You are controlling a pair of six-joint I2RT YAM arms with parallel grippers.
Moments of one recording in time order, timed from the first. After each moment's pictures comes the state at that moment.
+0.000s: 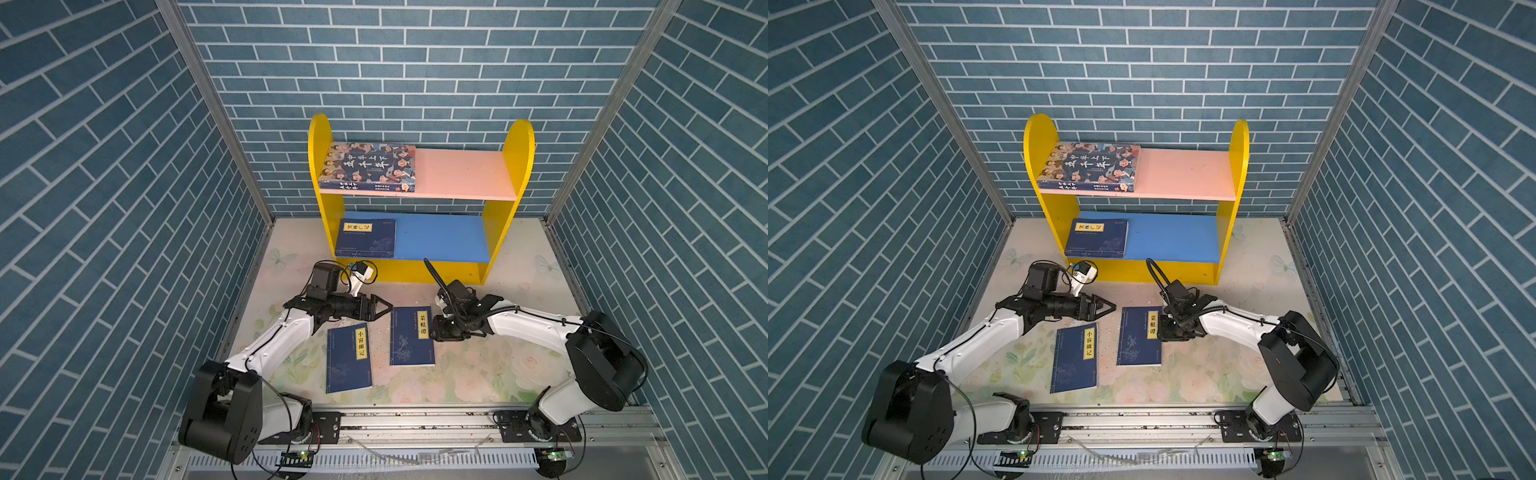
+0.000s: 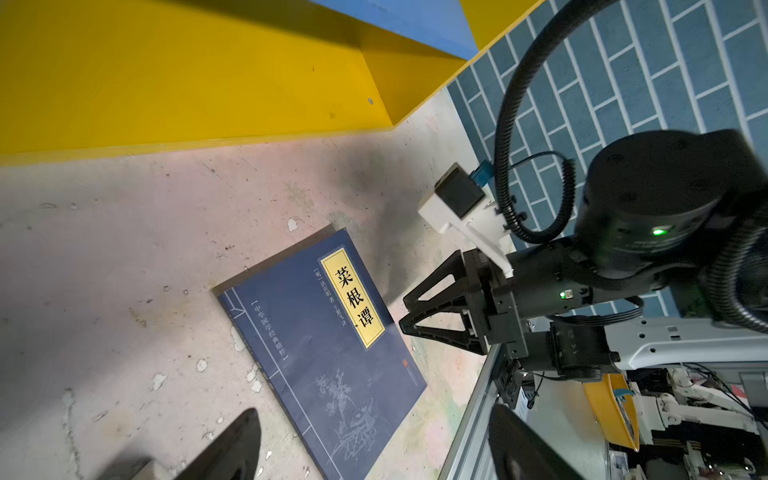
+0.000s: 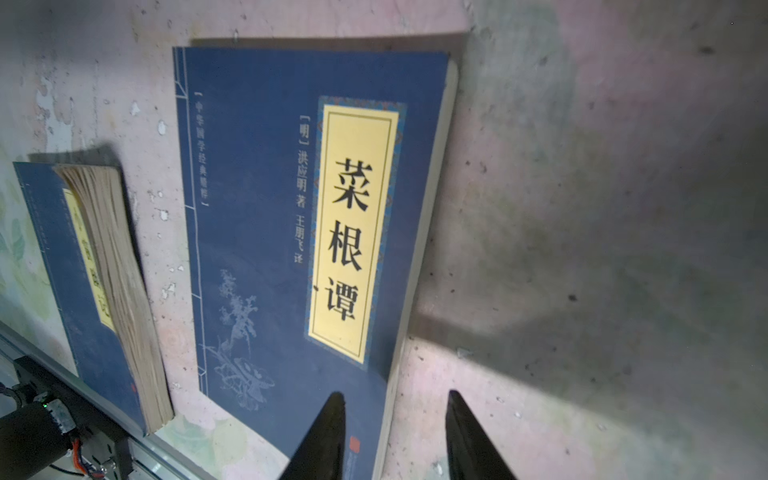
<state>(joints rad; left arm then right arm) -0.31 1.30 0.74 -0.27 0.80 -0.24 0.78 1.55 0.87 -0.48 -0.23 0.62</state>
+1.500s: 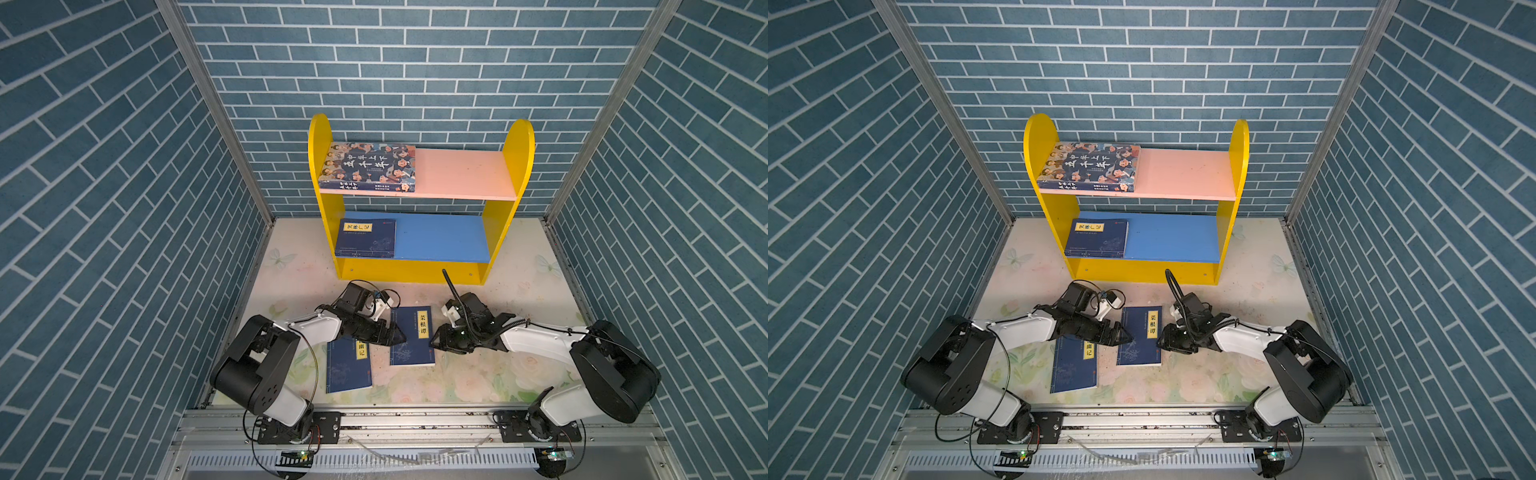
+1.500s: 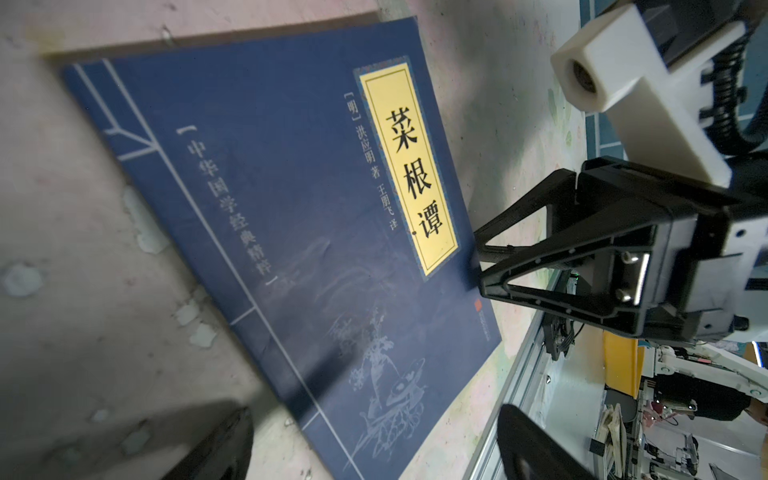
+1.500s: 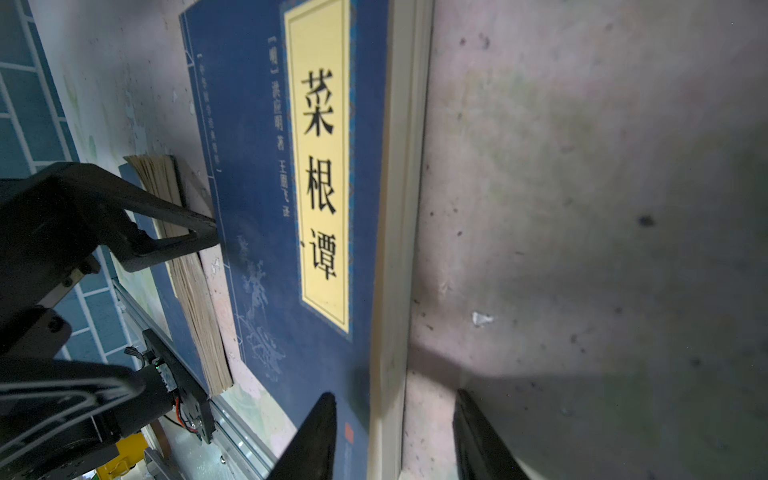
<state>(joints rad) -0.49 1.54 0.64 -0.17 0.73 -0.30 0.73 1.48 0.62 -0.17 -0.44 0.77</state>
